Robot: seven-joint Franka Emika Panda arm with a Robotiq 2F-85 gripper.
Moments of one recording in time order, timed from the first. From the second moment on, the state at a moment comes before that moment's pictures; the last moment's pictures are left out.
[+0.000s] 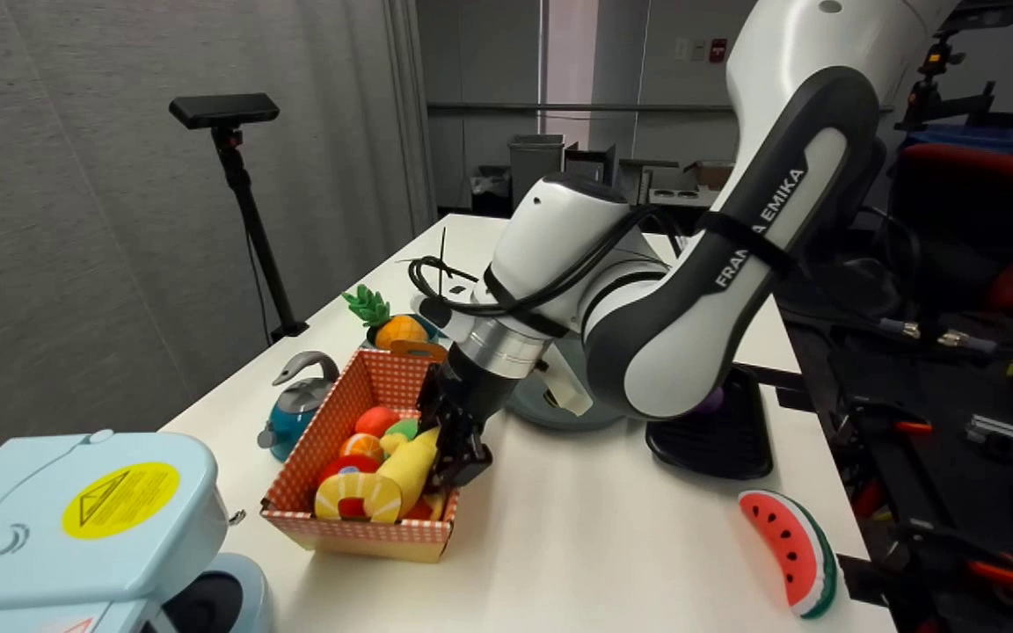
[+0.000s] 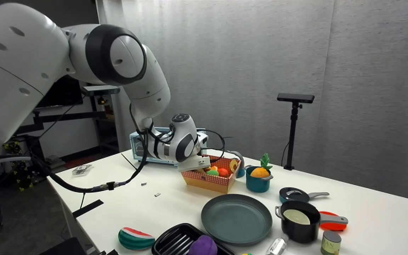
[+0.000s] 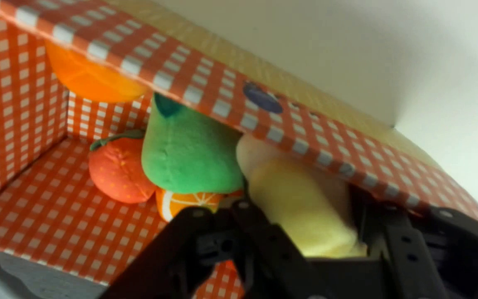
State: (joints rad) arm 0.06 0.74 0.19 -1.89 -0.16 3.11 -0.44
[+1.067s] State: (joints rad) arm 0.06 0.65 0.15 -1.89 -0.16 3.11 -0.35
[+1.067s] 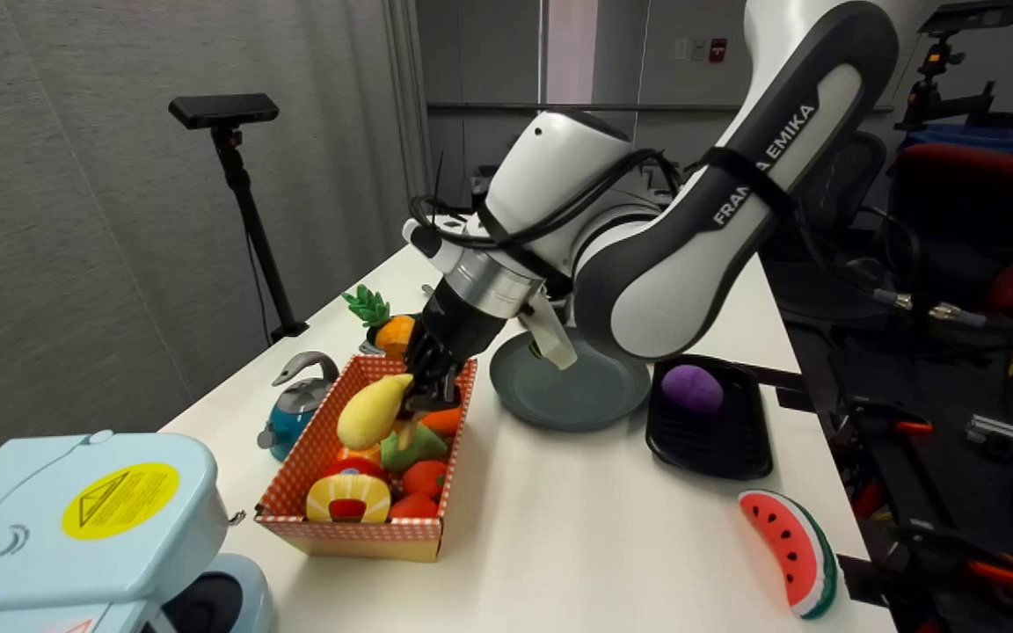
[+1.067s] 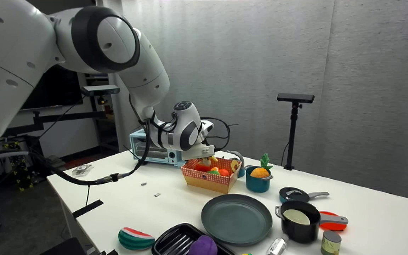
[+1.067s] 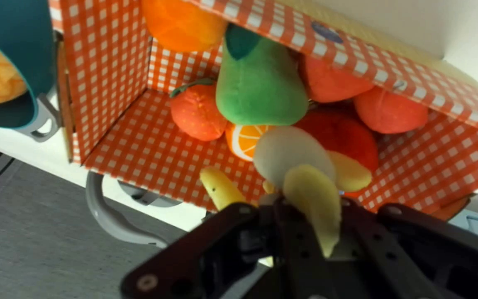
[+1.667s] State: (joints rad) arm 0.02 0.54 0.09 -1.94 -0.16 3.11 -0.28
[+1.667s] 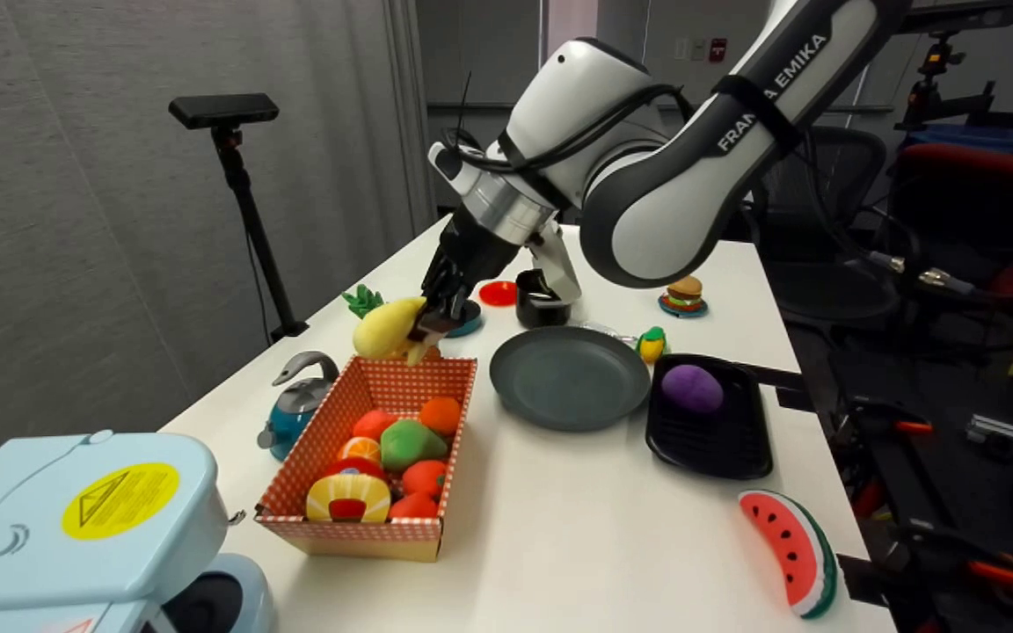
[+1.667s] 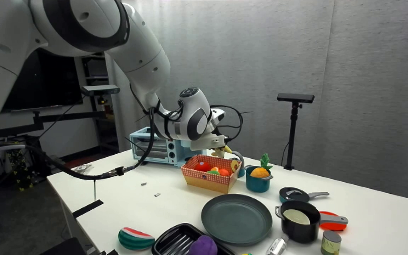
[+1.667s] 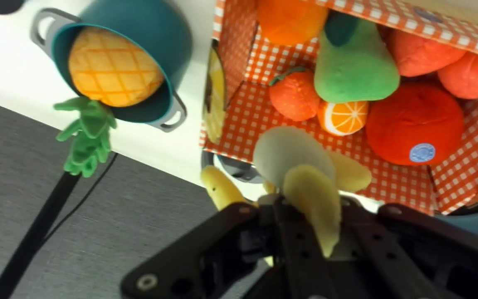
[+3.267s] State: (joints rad) arm 0.20 0.26 -0.34 -2.20 -0.16 3.00 -0.13
